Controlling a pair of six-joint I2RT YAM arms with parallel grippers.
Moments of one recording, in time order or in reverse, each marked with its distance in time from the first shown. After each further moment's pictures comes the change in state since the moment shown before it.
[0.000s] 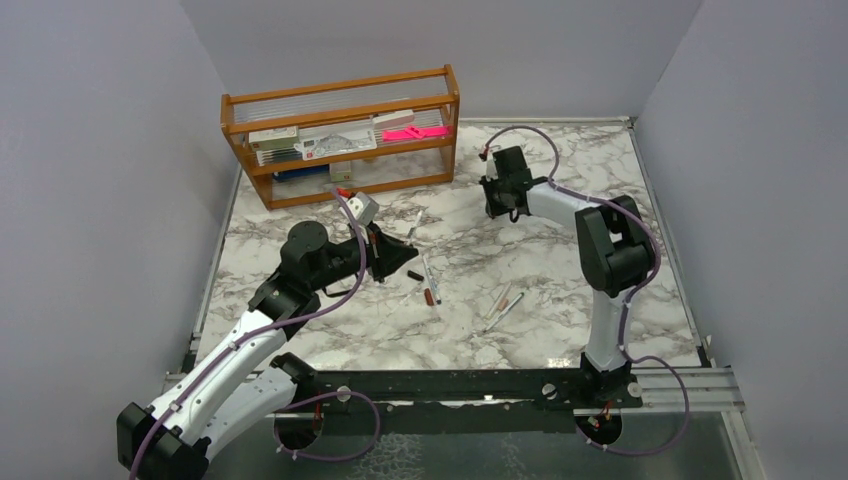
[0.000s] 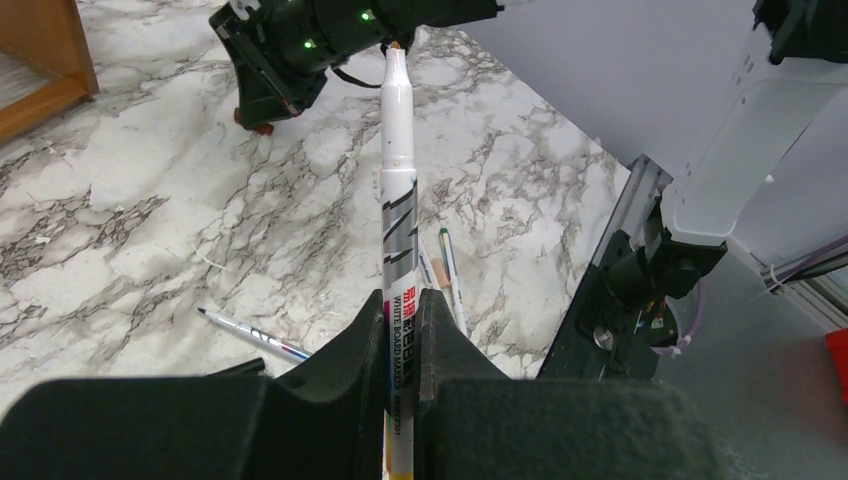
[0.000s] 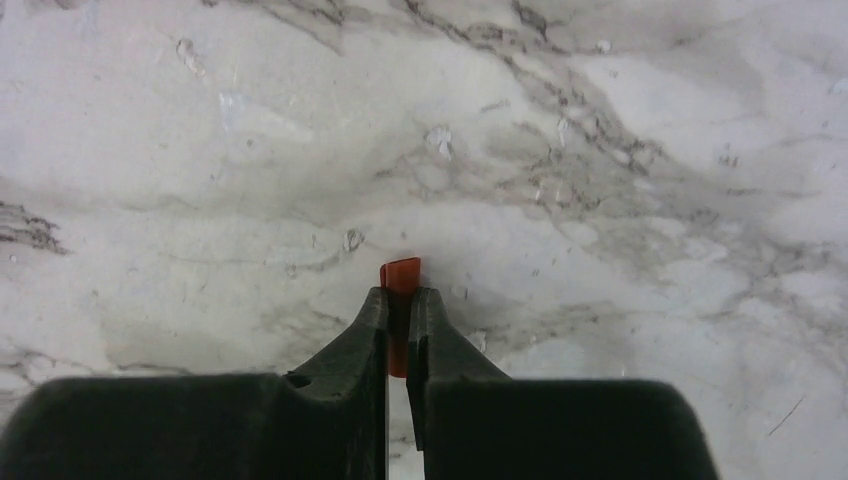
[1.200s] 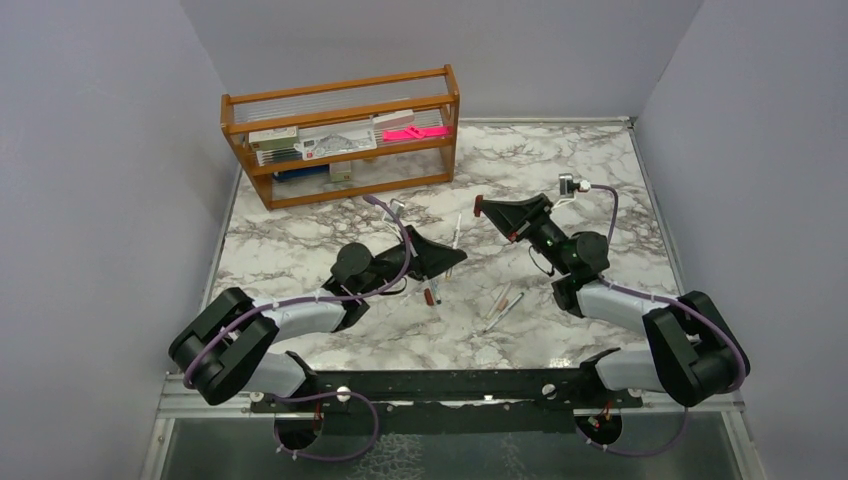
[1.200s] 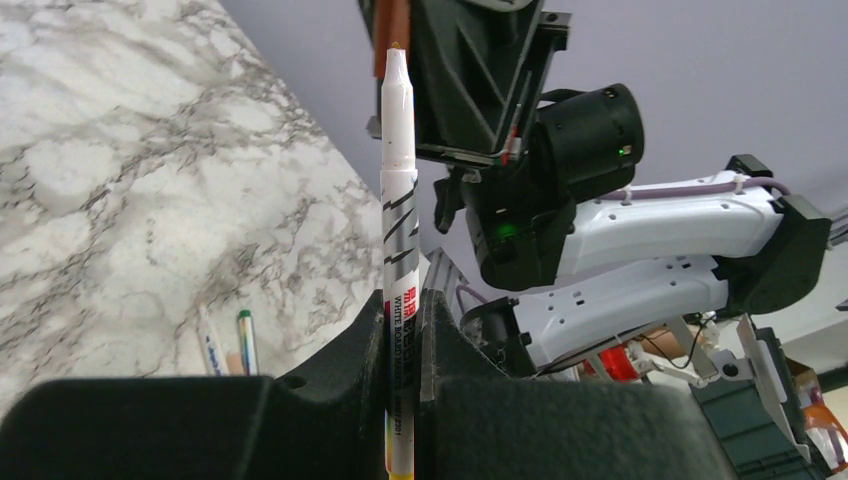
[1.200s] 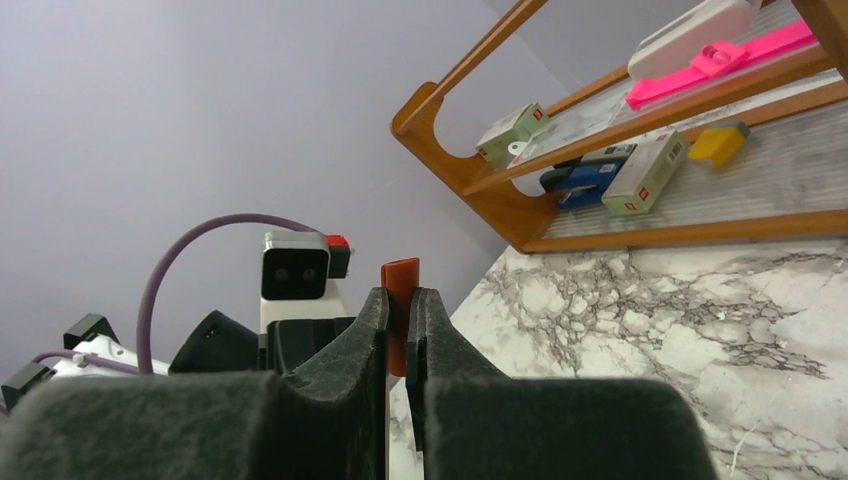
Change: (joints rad) left arm -0.172 0.558 -0.229 1.079 -0.087 -0.625; right arm 0.041 -0.728 -0.977 1.509 -0.409 1.035
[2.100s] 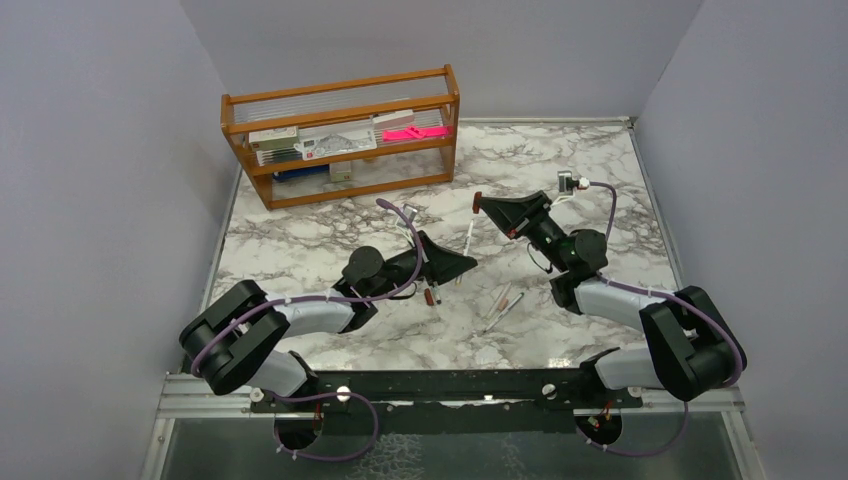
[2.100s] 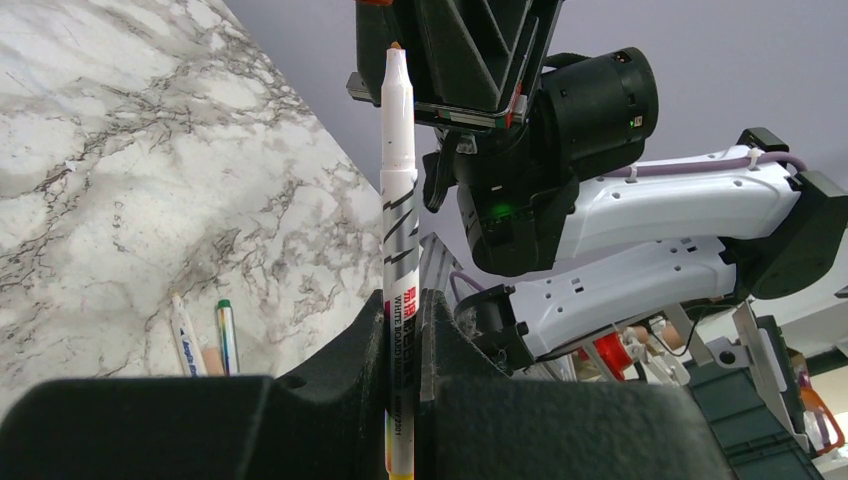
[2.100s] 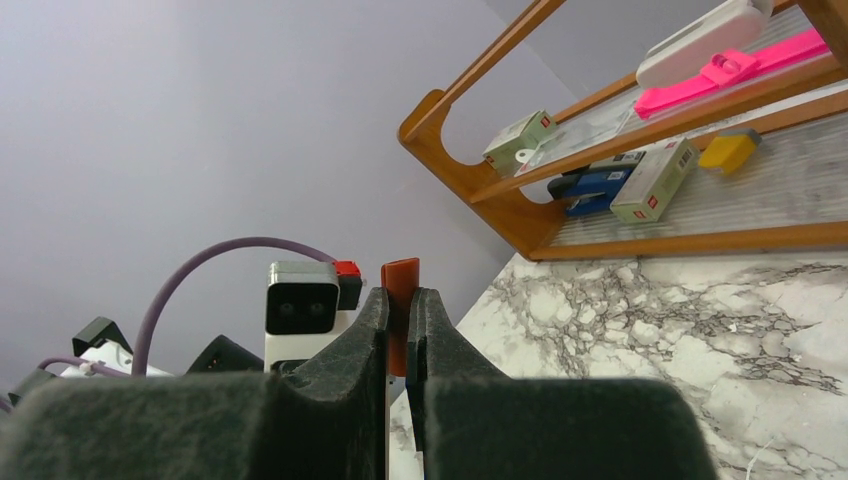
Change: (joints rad) left arm -0.079 0.061 0.032 0.035 -0.037 0.002; right arm 0.004 0.029 0.028 0.022 0.005 0.016
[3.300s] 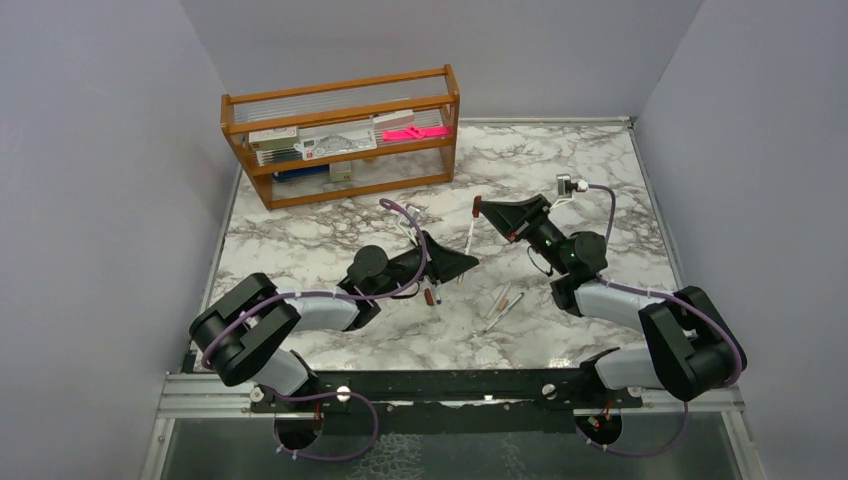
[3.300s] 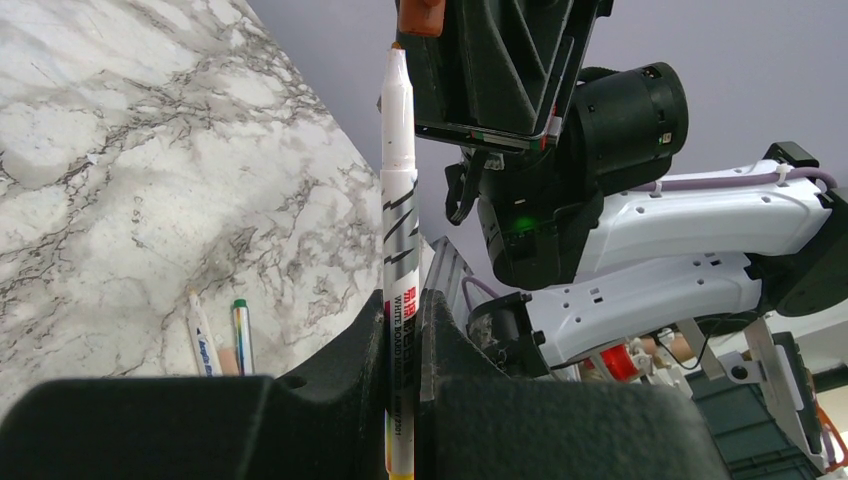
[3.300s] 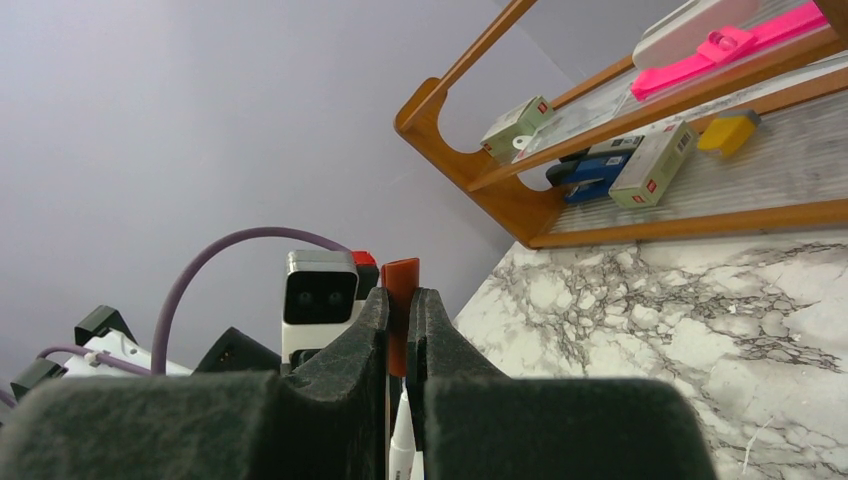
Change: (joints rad) left arm -0.001 0.051 0.006 0.023 -0.022 -0.003; right arm 0.000 0.000 -0.021 0.005 -0.008 0.011
